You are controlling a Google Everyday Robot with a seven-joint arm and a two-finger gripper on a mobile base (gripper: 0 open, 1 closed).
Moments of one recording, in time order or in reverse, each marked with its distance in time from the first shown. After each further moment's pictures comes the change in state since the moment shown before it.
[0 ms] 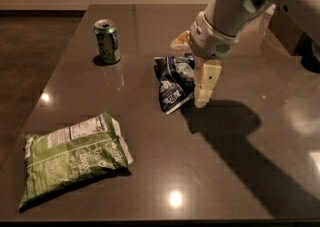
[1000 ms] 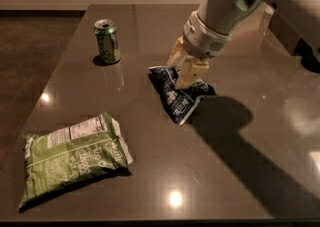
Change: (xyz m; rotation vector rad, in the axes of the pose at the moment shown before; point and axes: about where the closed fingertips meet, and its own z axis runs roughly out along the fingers) arm -0.015 -0.006 0.008 -0.030 -0.026 -0.045
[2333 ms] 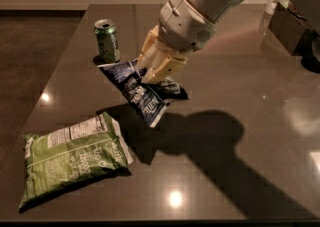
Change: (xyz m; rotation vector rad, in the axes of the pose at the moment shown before) arm -0.107 0.037 -0.033 -0.054 -0.246 -0.172
